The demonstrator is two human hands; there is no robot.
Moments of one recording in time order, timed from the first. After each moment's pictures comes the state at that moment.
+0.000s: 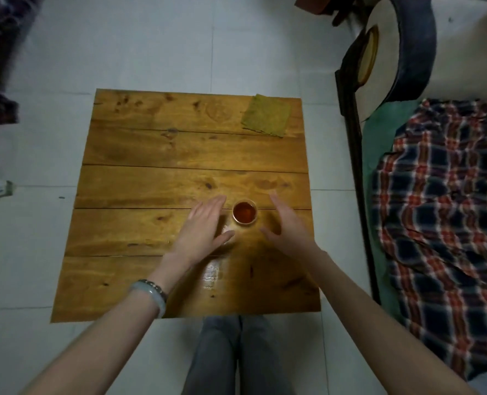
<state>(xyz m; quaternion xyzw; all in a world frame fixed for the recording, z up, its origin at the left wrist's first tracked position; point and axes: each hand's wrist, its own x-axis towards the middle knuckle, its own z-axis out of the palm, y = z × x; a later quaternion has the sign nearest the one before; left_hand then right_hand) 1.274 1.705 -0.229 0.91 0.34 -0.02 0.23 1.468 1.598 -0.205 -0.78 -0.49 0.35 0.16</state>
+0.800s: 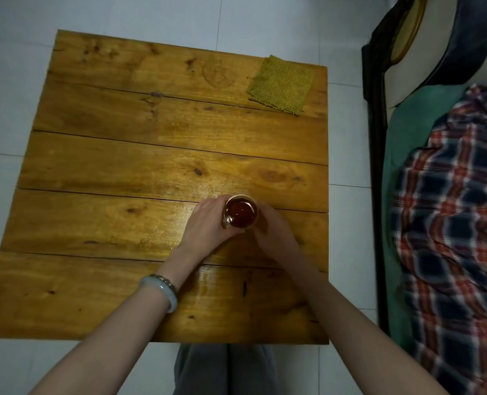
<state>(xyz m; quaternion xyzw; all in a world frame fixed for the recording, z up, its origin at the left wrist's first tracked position) 1.327 1.715 -0.353 0.83 0.43 0.08 0.34 1.475 1.629 -0.350 -0.75 -0.49 0.35 0.28</state>
